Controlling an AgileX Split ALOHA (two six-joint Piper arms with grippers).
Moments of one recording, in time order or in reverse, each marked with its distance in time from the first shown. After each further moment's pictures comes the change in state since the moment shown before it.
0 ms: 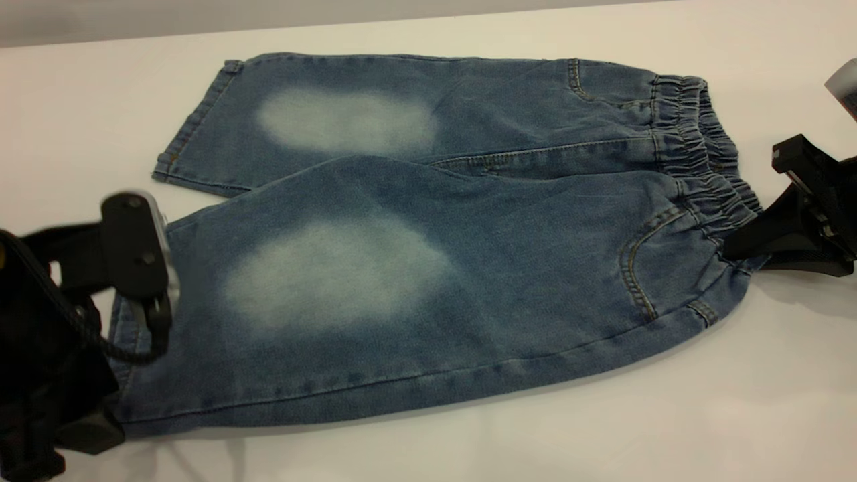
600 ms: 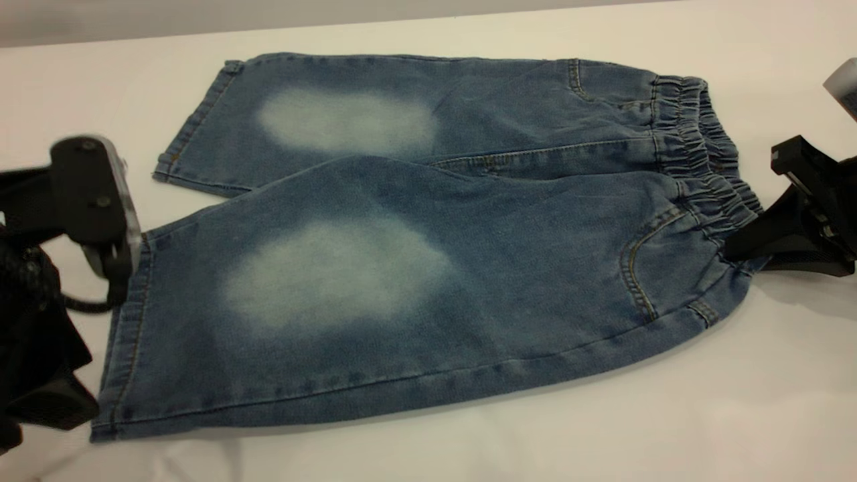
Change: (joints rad) left arm 0.000 -0.211 -0.001 -0.039 0.184 -0.008; right arm 0.000 0.000 0.000 -0.002 -0.022 0.001
